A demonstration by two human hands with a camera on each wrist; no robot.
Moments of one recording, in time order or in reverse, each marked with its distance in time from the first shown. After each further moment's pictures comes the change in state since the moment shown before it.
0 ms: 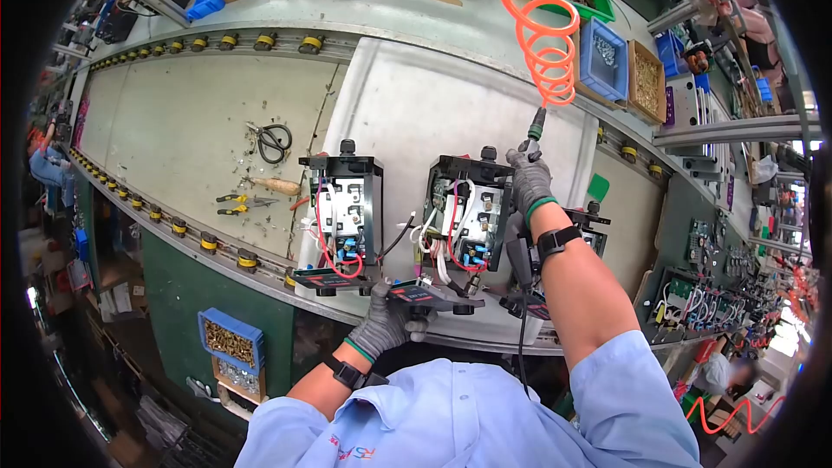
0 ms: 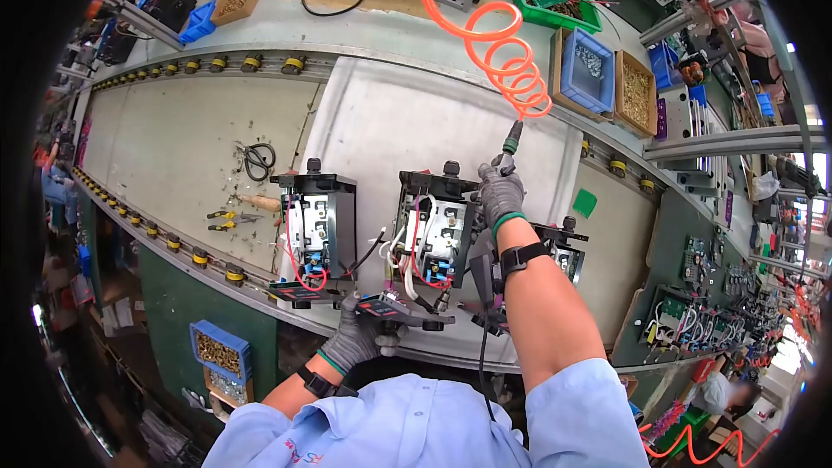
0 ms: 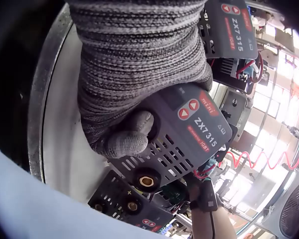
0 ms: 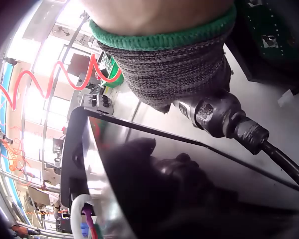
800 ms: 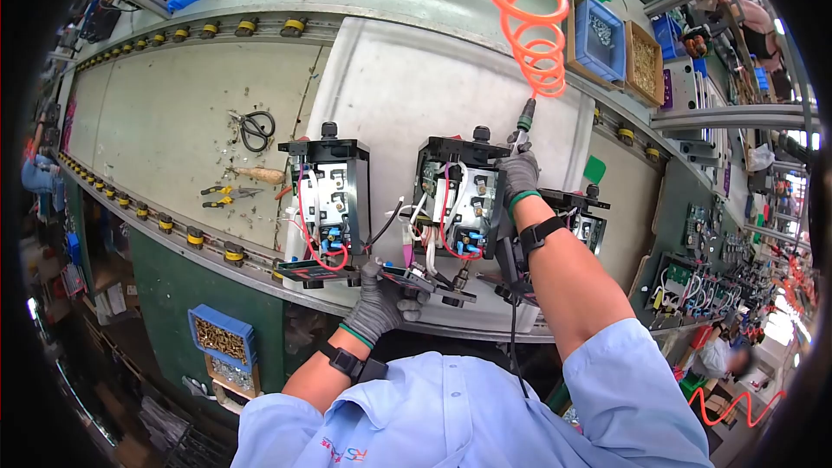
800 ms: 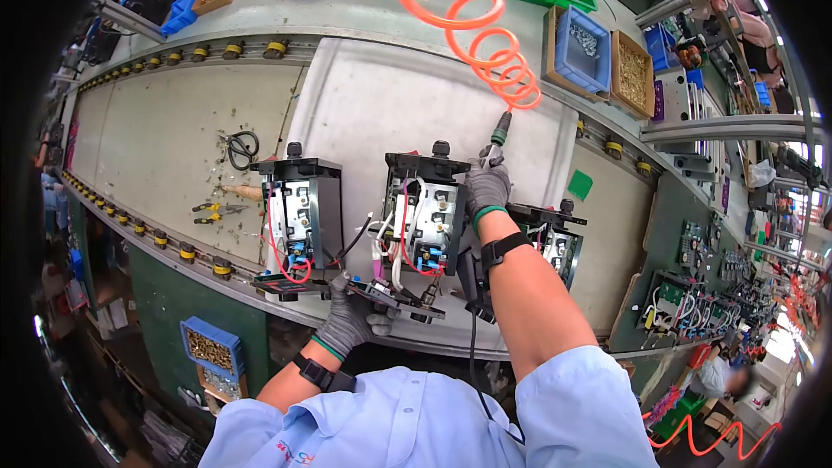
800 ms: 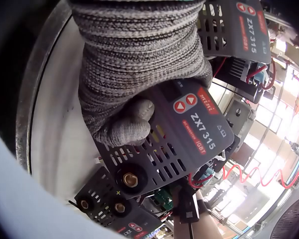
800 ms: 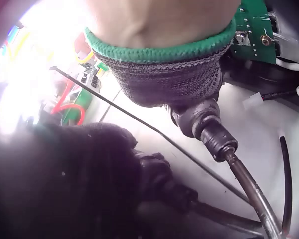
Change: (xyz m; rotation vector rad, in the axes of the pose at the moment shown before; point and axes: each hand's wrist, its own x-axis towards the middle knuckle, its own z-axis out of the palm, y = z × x) left_hand 0.019 0.008 -0.003 -0.057 0.103 0.037; right_hand 0.022 0.045 -0.004 -0.580 0.127 -0.108
